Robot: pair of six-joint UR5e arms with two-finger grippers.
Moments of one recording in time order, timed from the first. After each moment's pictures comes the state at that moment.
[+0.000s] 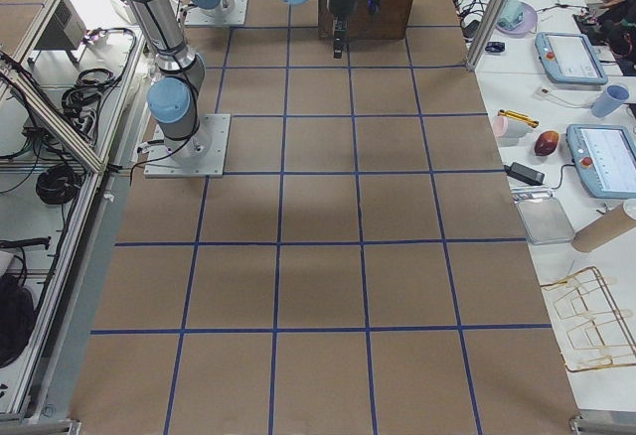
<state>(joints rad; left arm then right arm) -1.47 -1.62 -1.44 -1.65 1.62 0.17 1.52 -1.59 1.63 -1.60 -1.59 0.04</state>
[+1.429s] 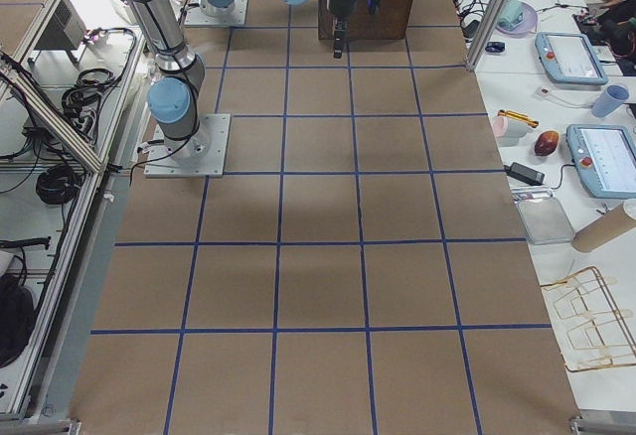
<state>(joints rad) -1.17 -1.92 -1.28 -1.49 1.67 0.54 1.52 -1.59 1.63 -1.60 -1.59 0.04</state>
